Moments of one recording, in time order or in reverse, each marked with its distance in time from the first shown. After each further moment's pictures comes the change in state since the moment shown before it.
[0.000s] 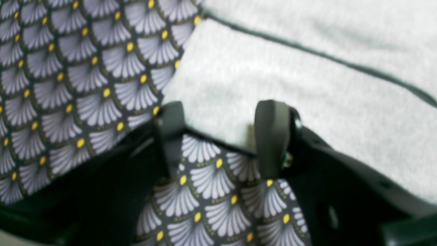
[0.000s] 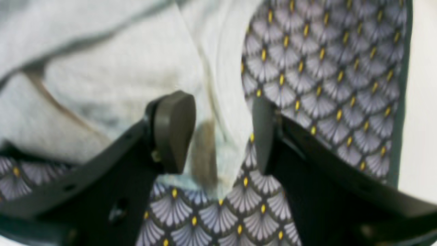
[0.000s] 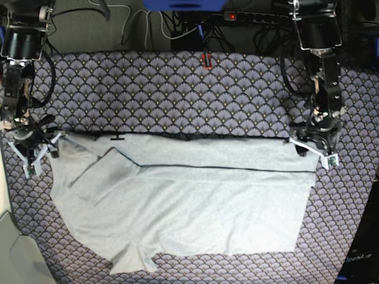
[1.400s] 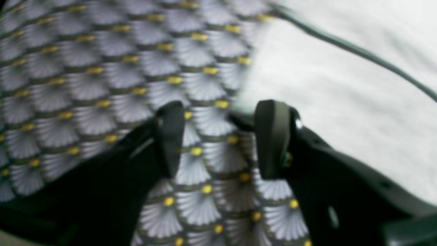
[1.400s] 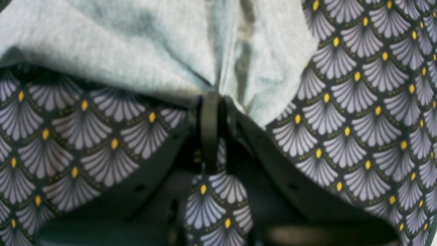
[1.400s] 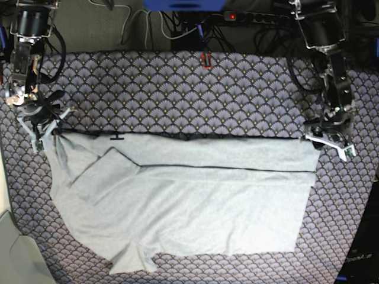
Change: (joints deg) left arm 1.0 -0.3 -7.3 -0.2 0.5 0.6 -0.3; right arm -8.7 -3.4 1.8 3.3 0.2 0.0 1.1
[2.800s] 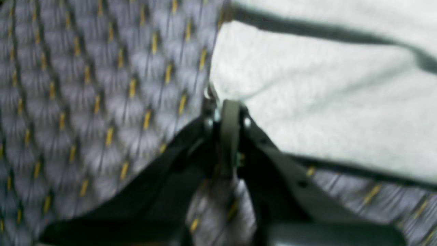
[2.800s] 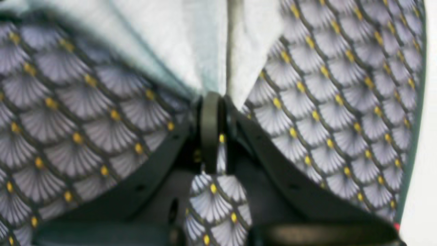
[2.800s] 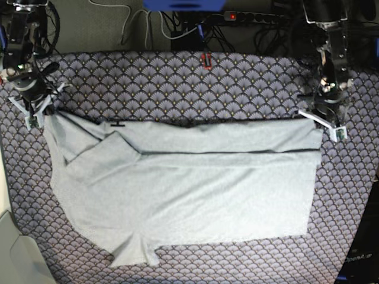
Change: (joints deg) left arm 11.0 -2.6 4.4 5.9 -0.9 -1.2 -2.5; right arm -13.9 0.0 4.1 14.9 -0.2 0.2 -1.0
